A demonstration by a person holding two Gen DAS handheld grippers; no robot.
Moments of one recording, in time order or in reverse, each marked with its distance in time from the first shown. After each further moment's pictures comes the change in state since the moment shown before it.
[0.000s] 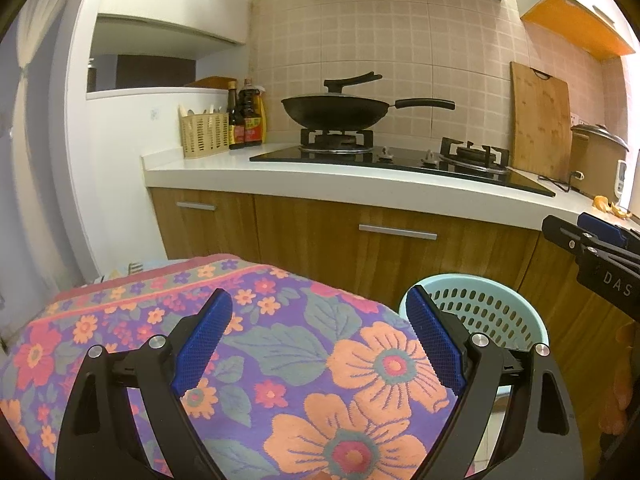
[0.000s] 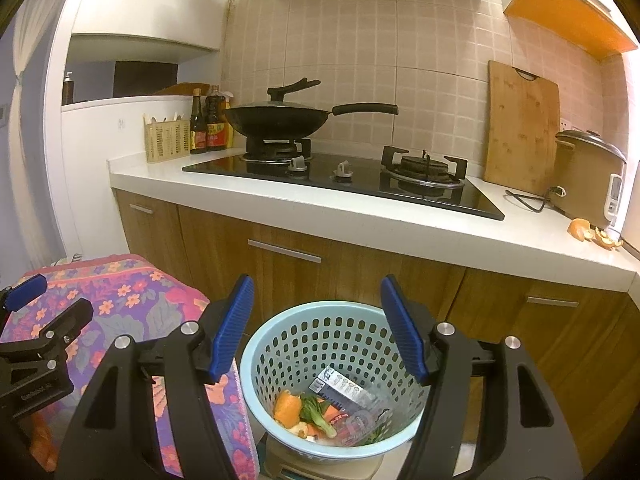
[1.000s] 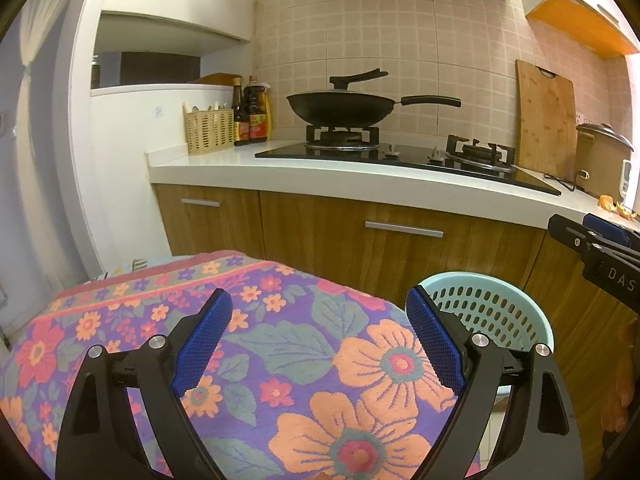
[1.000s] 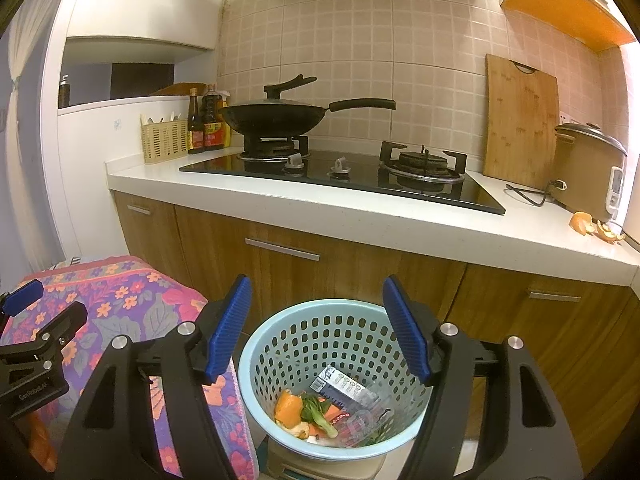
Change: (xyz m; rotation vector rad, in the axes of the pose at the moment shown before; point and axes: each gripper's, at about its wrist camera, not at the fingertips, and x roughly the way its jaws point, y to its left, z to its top) left arm 0.000 0.006 -0.002 -0.001 0.004 0.007; right arm 0.006 -0.003 -0.001 0.017 0.009 0.002
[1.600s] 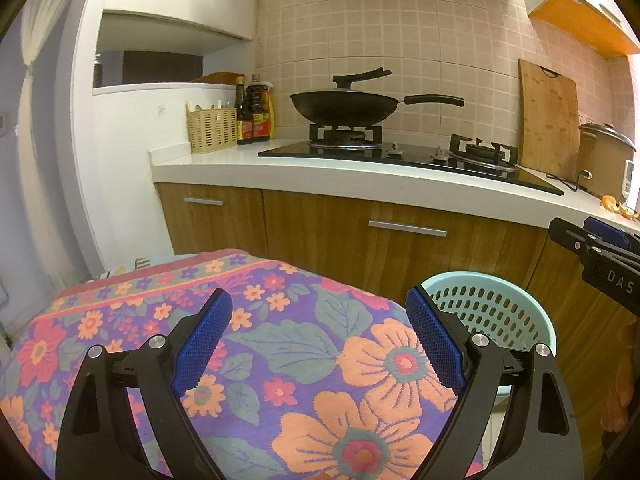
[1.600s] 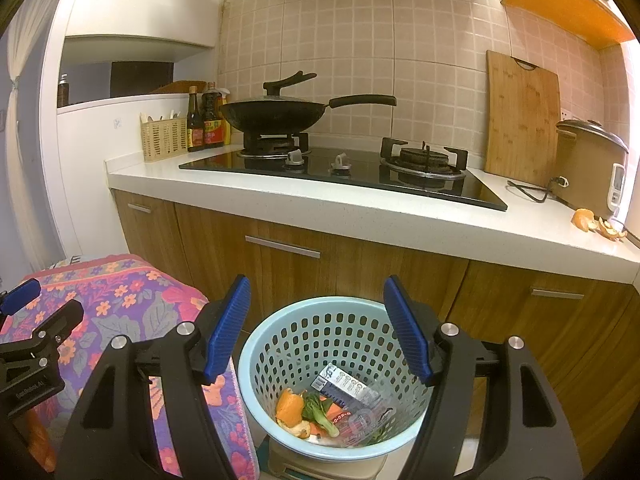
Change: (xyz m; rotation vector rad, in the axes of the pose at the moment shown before) left arm 0.001 0.005 -0.002 -0.001 0.000 0.003; right arm 0.005 0.001 -0.001 0.003 0.010 0.003
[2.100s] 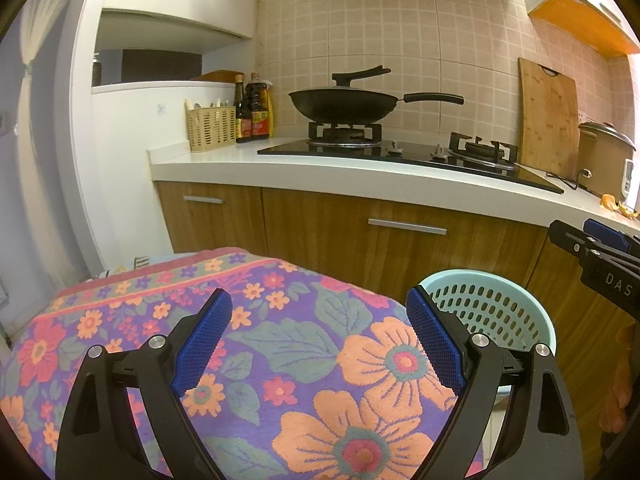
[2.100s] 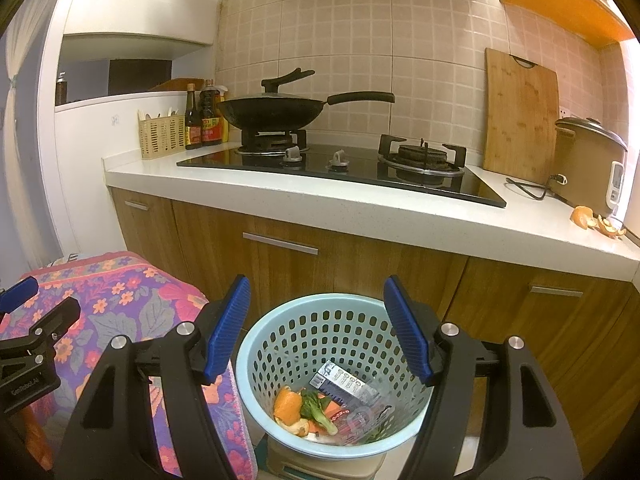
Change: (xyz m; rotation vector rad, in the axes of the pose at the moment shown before) left arm 0.001 0.004 -0.002 0.001 0.007 -0.003; right arm 0.002 0.001 -0.003 0.003 0.006 -0.011
